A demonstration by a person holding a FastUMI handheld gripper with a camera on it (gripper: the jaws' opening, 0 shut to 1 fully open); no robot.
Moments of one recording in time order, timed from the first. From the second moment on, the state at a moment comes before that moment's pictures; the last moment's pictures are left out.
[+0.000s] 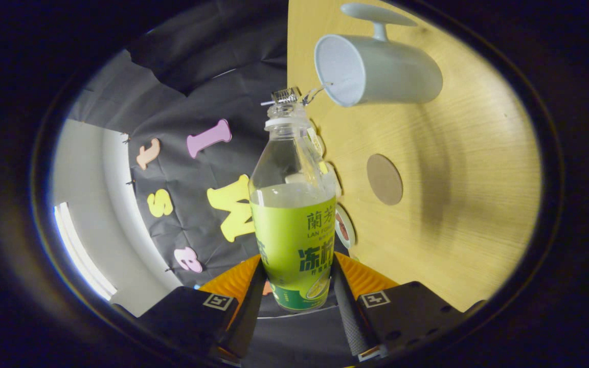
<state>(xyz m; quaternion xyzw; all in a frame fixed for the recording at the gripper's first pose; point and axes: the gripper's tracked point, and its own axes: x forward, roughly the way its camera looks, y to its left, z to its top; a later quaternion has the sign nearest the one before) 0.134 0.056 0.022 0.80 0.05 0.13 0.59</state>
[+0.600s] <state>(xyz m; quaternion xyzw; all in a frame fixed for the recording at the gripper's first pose) 0.137 0.049 0.040 0.82 0.04 0.14 0.55</state>
